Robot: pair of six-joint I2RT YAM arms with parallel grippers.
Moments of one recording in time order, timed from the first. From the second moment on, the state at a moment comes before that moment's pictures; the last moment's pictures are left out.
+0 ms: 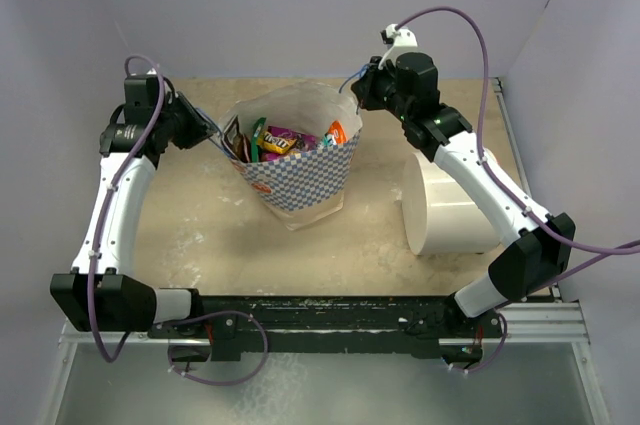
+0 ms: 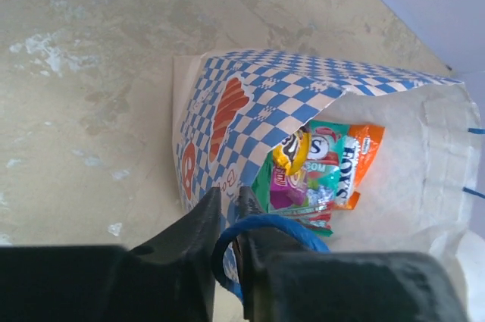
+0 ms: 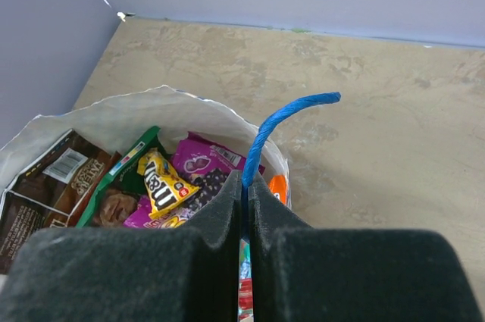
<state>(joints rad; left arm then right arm) 0.01 1.30 1.39 -0.77 0.18 -0.67 0.48 1.53 1.53 -0.25 0.03 0.33</state>
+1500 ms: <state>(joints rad) 0.14 1.30 1.69 -0.79 0.36 -0.48 0.94 1.65 1.49 -0.38 -0.38 0.30</state>
